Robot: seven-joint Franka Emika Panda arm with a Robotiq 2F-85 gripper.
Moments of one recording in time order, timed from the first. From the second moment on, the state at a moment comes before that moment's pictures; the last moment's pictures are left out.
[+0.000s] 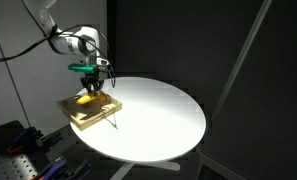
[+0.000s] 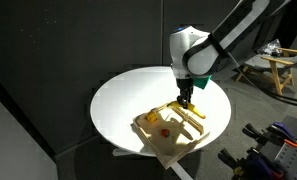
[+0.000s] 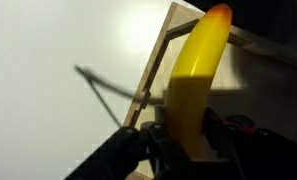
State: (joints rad) arm 0.22 0.35 0.04 -2.19 -0.19 2.36 0.10
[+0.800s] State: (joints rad) arm 0.07 0.23 0.03 -2.25 -0.12 2.36 0.10
